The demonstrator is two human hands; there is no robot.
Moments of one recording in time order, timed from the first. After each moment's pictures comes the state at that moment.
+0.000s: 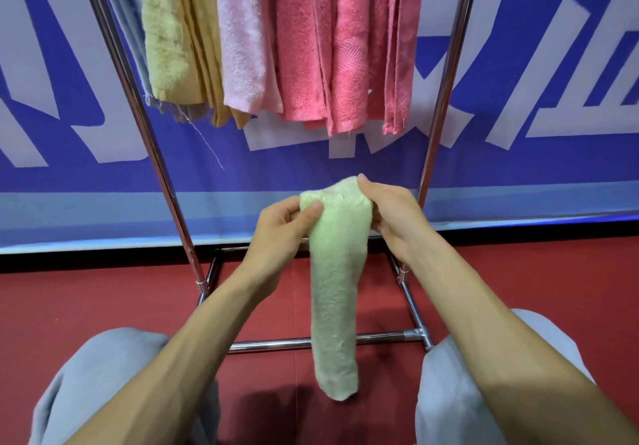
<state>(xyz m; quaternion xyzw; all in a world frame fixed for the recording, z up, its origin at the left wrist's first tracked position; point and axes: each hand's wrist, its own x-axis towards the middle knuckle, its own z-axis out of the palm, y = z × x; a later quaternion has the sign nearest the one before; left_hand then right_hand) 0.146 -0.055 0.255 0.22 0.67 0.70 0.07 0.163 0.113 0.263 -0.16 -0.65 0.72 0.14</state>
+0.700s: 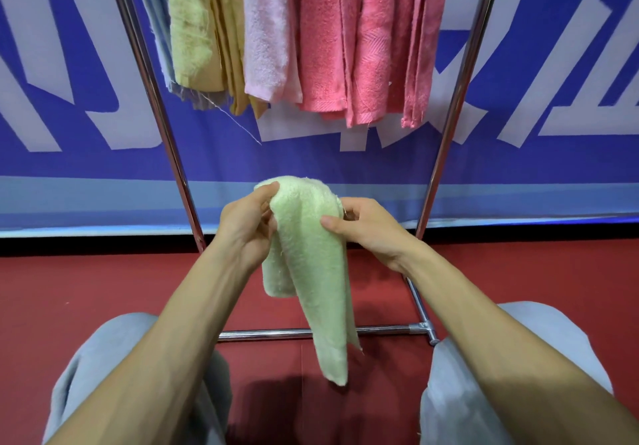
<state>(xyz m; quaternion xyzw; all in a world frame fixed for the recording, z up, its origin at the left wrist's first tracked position) 0.112 -0.099 0.262 -0.08 0.51 0.85 0.14 0.169 0.077 0.244 0.02 -0.79 0.62 0.02</state>
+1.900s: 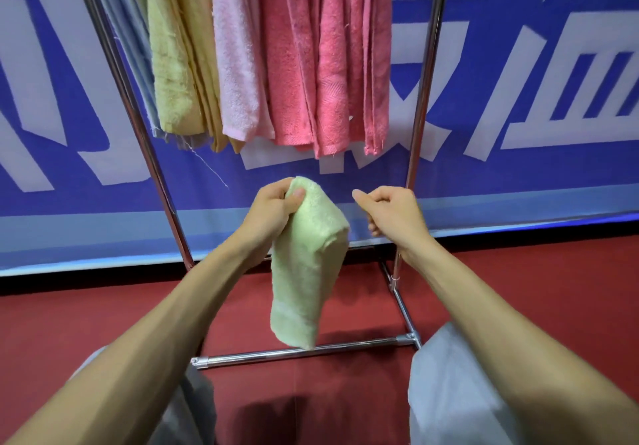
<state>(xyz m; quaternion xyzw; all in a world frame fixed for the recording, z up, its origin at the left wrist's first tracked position) 0.132 -0.055 0.304 0.26 0.72 0.64 0.08 0.197 0.124 0.291 -0.14 -0.79 0.56 0.23</state>
